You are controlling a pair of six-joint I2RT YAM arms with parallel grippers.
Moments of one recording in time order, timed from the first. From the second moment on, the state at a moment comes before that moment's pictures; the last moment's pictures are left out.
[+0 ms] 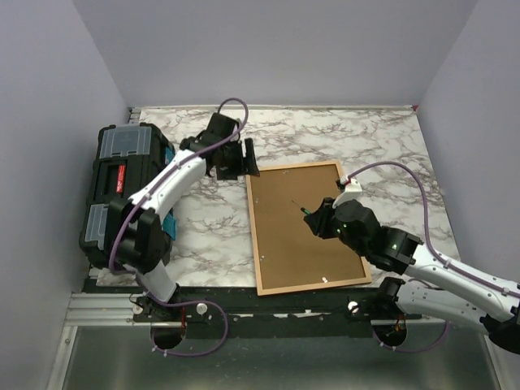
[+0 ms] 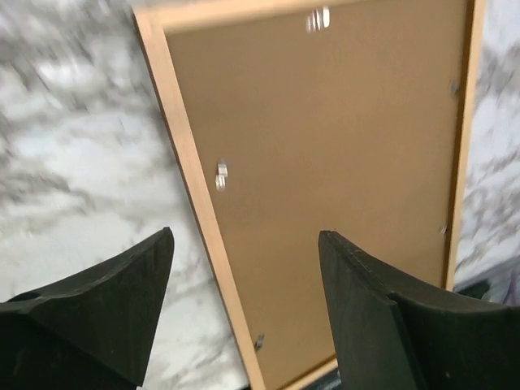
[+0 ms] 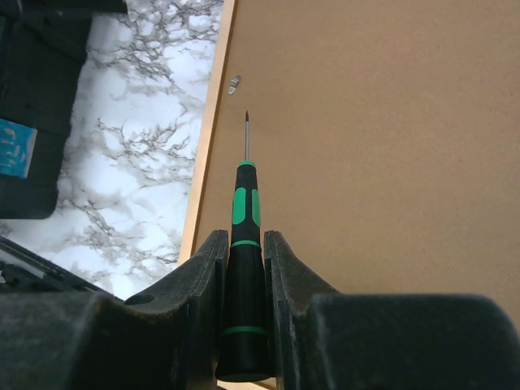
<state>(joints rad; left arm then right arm) -0.39 1.74 1.51 -0.70 0.24 -0.52 0.97 0.86 0.70 -0.36 0.41 0.68</state>
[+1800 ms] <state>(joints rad) -0.58 1.85 1.20 -0.43 0.17 -0.68 0.97 1.48 0.97 -0.32 0.25 0.67</state>
